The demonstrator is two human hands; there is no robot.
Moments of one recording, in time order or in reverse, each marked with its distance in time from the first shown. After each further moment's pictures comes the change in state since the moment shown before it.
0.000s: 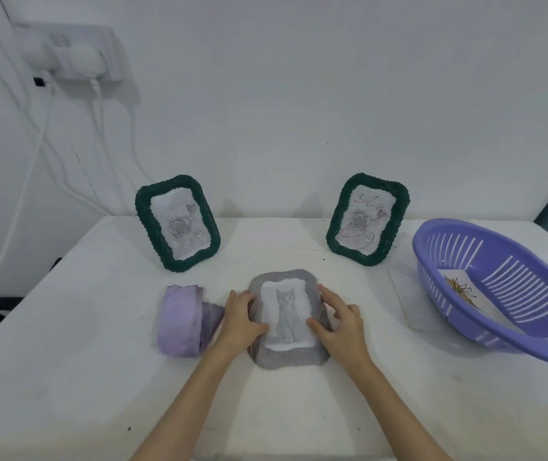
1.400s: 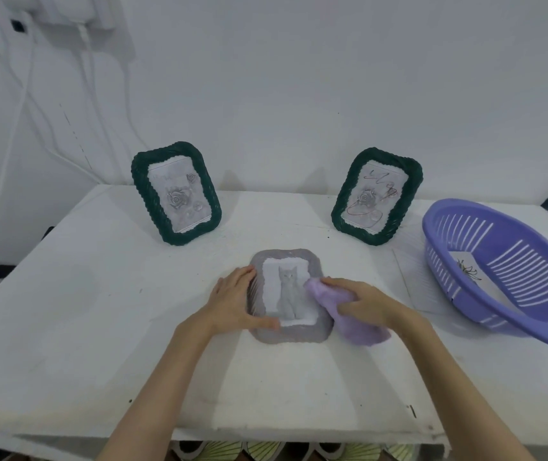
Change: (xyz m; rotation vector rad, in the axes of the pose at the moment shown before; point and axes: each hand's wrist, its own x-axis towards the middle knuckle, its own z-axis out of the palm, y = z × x) left_hand -0.013 -0.005 -0.034 0.362 -0.310 0.158; right_hand 0.026 -0.030 -0.056 -0.384 -0.688 0.224
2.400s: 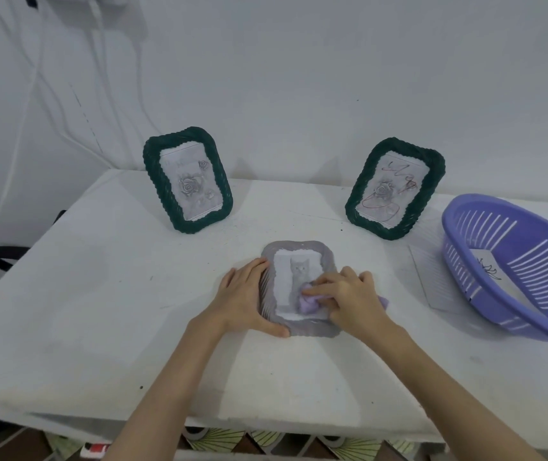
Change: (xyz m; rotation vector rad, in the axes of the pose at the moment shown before) left_hand -0.001 -0.009 0.009 0.070 0.044 0.046; right_hand 0.009 -0.026 0.044 -0.494 0.427 -0.350
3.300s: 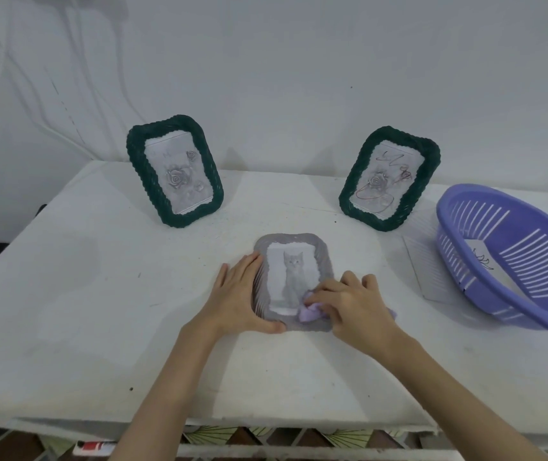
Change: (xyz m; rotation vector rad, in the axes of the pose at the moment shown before) left_hand -0.001 -0.001 0.011 -0.001 0.052 0.034; right_hand -0.024 0.008 0.008 -0.162 0.216 -0.137
